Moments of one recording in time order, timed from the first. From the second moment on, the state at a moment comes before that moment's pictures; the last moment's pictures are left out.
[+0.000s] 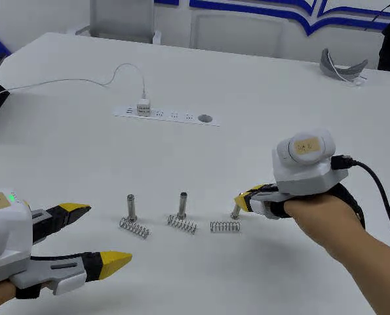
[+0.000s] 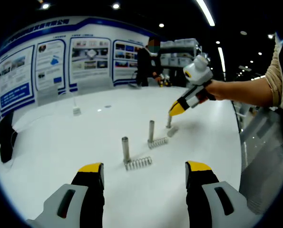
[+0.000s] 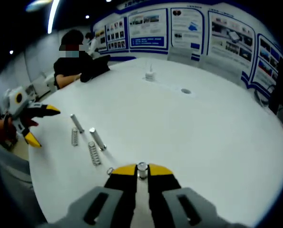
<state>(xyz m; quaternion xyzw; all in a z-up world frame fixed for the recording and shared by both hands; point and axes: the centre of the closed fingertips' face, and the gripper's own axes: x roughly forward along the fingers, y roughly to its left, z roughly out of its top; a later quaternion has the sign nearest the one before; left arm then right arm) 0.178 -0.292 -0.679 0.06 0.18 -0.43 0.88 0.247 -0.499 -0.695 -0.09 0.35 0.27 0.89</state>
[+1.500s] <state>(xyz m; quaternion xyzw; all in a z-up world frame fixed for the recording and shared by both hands) 0.177 -0.300 -0.675 0.07 0.18 -0.44 0.88 0.213 -0.486 -0.710 -0.16 0.34 0.38 0.84</state>
